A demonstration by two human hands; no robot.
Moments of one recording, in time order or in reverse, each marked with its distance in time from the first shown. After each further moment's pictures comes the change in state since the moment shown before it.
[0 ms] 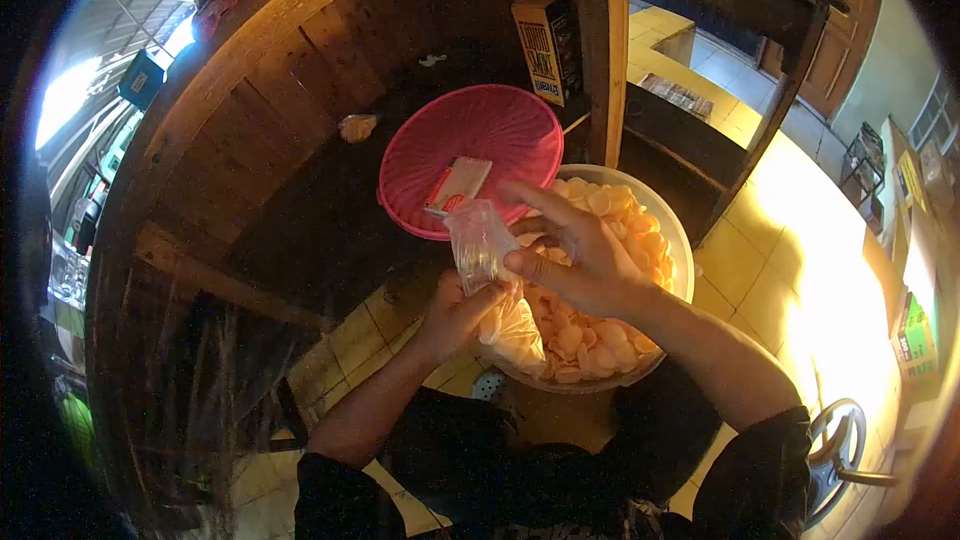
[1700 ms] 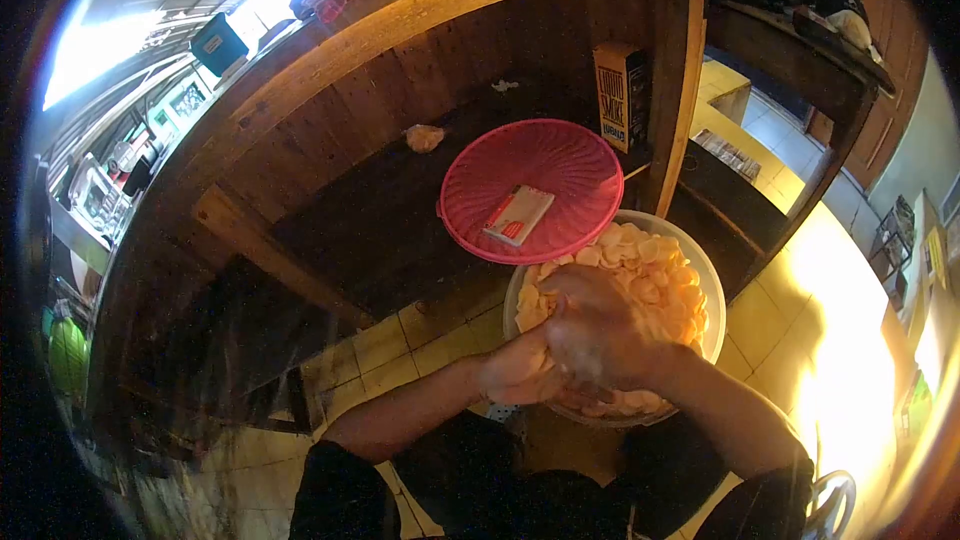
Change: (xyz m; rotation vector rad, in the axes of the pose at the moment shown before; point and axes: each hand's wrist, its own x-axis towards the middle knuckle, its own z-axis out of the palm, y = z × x) left_hand -0.003 -0.006 0.018 -0.412 -0.494 -0.435; right_hand -0.007 -0.010 0.004 -0.814 -0.419 -0.194
